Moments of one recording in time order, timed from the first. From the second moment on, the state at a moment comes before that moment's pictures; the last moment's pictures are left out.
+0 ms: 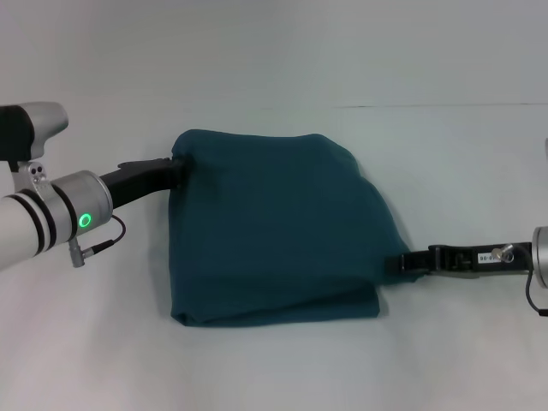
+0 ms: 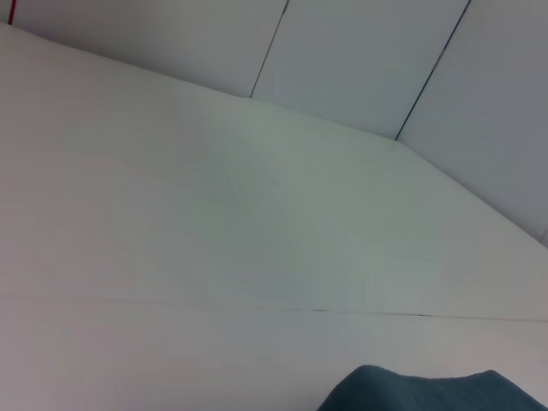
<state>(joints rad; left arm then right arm) -0.72 -2.16 0.47 0.42 1.96 0.86 -1.54 0.66 2.01 -0.73 -0.45 -2.21 -1.27 2.16</state>
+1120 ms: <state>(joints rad) -0.73 -2.16 0.50 0.42 1.97 0.83 -1.54 0.63 1.97 -0.73 -0.46 -2.22 -1.29 2.17</state>
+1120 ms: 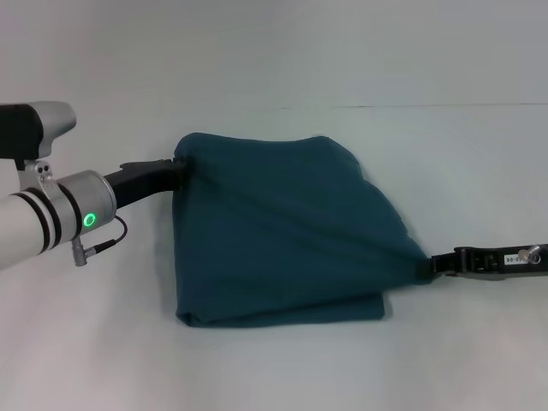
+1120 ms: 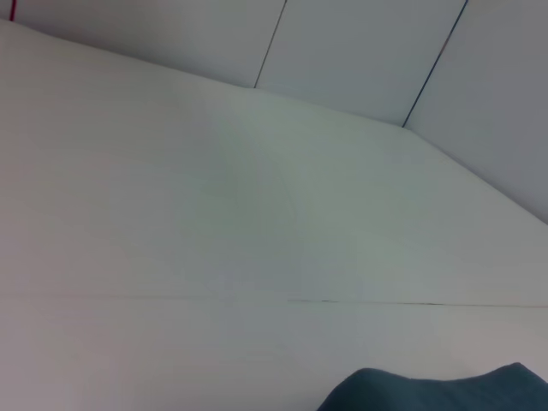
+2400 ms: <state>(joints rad) -0.73 -2.16 0.50 0.42 1.96 0.74 -1.57 0.61 1.99 -0.62 -0.58 -2.15 -1.30 2.08</state>
